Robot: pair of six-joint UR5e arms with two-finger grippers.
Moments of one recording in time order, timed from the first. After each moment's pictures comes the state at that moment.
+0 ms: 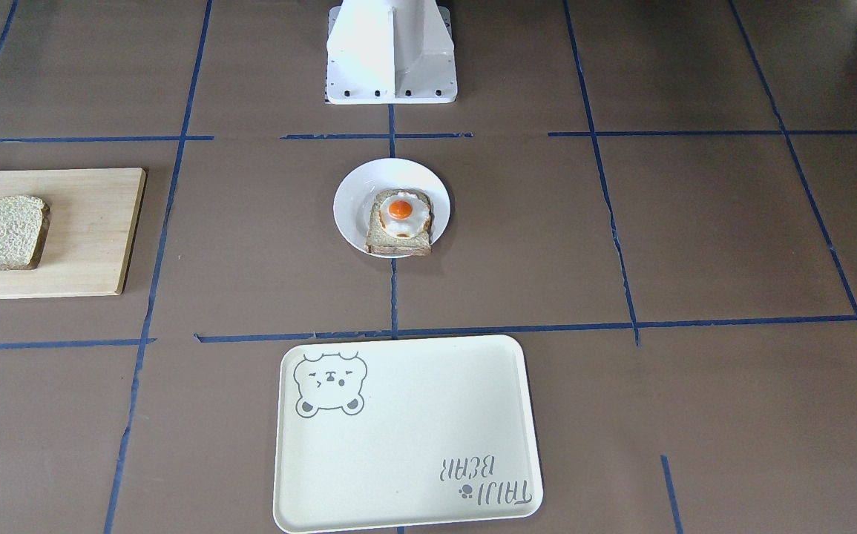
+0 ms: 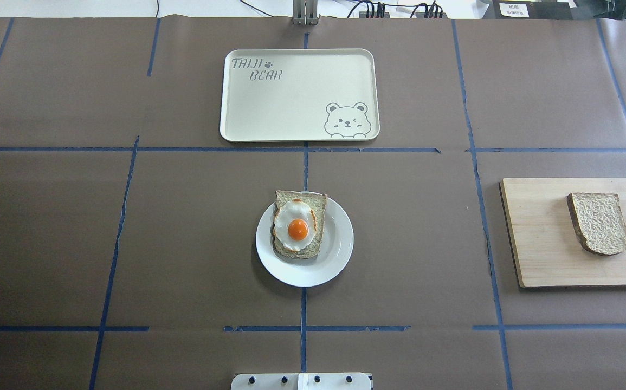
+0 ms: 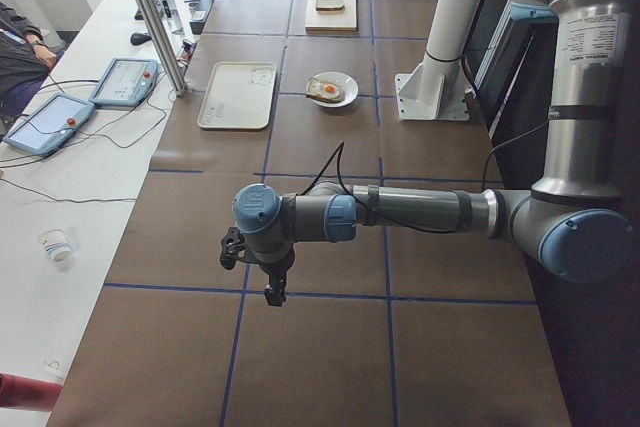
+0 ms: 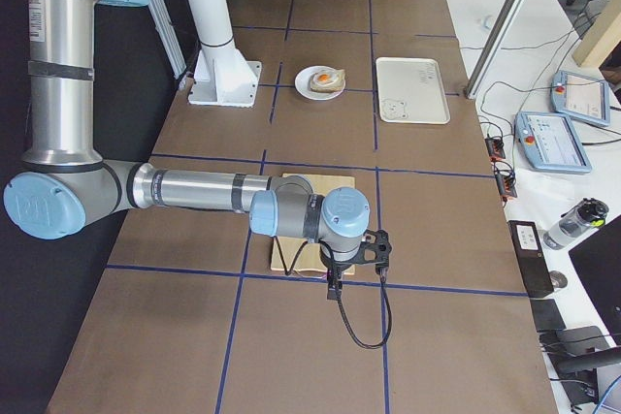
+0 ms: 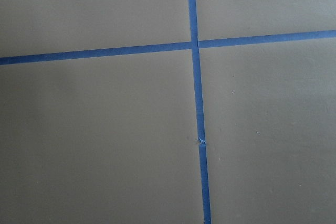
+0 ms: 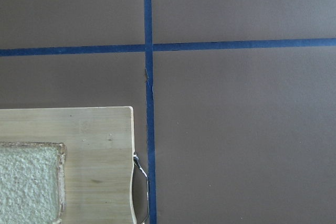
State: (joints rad) left arm -1.55 -1.55 -1.62 -1.49 -2.35 0.11; right arm 1.61 -1.65 1.64 -1.60 2.36 -0.03
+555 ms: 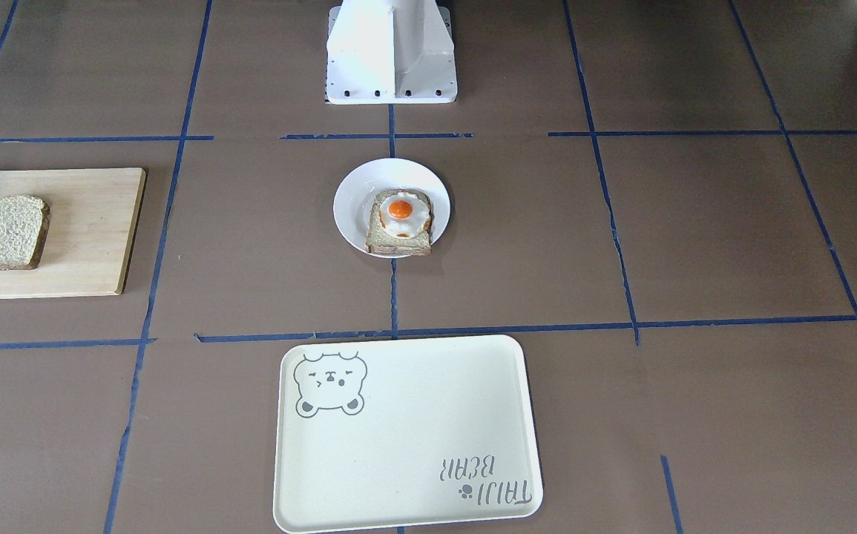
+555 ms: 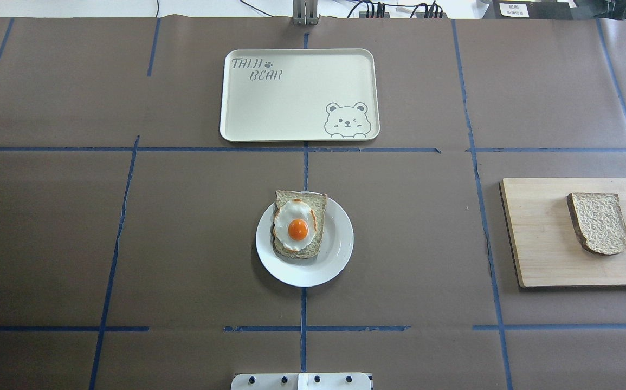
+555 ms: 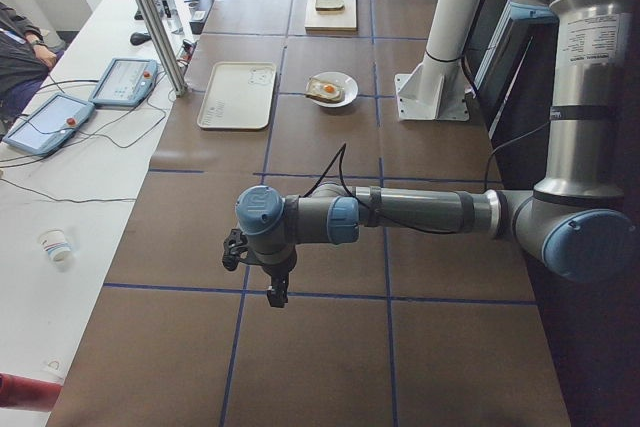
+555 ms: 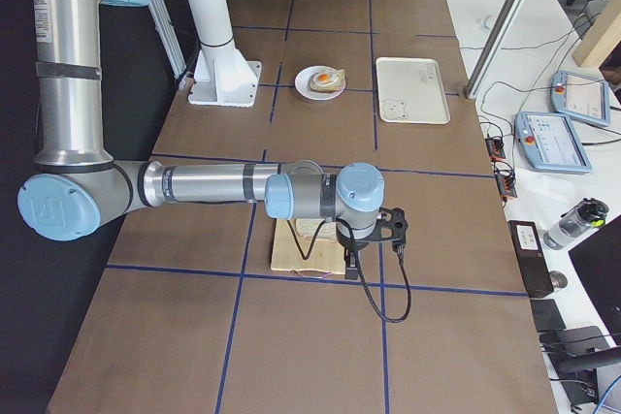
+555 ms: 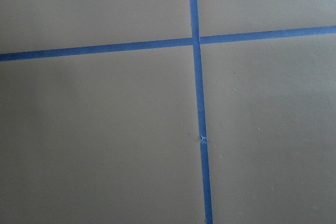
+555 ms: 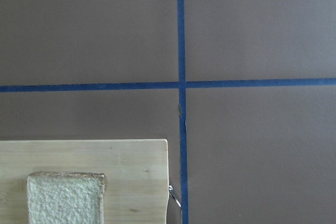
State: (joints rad) left arm -1.55 -1.54 -1.63 -1.49 -2.35 0.11; right arm 1.59 -1.58 1.67 -1.59 2.39 0.06
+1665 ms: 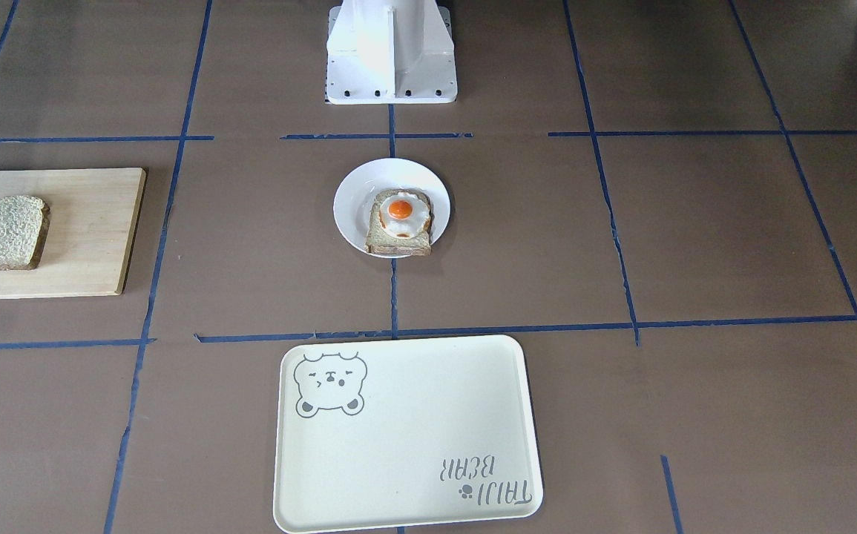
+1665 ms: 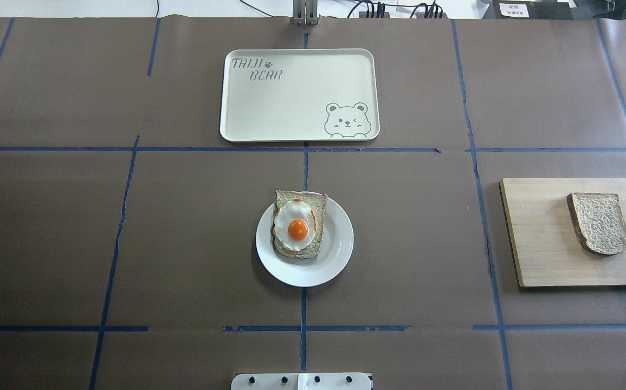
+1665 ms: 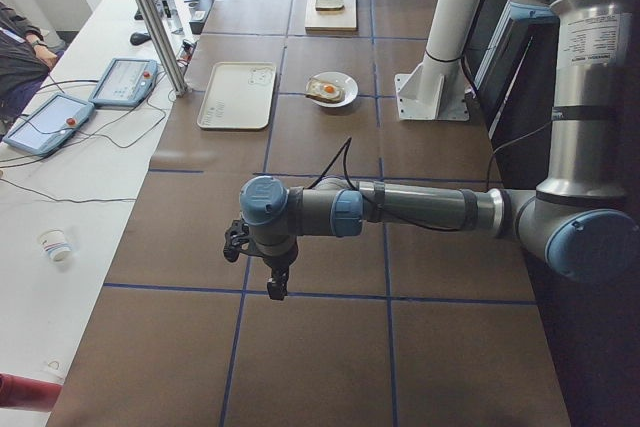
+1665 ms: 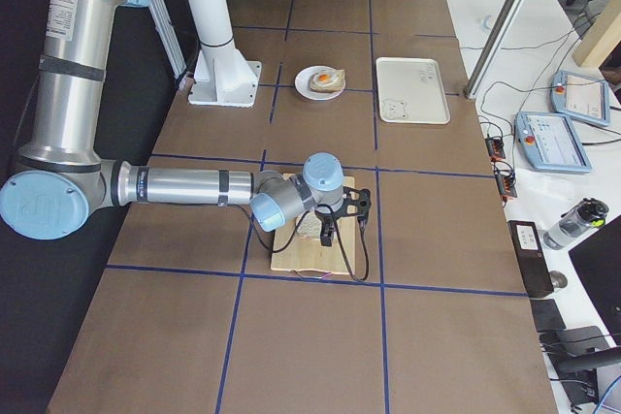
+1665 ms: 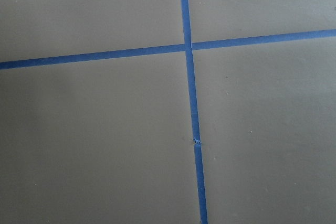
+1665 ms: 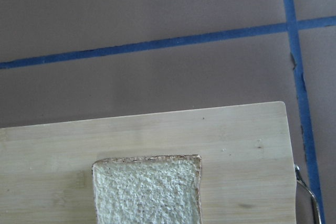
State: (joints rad) left arm -1.55 -1.53 -1.67 -1.49 -2.35 0.10; right arm 1.22 -1.78 1.71 -0.99 2.33 0.71
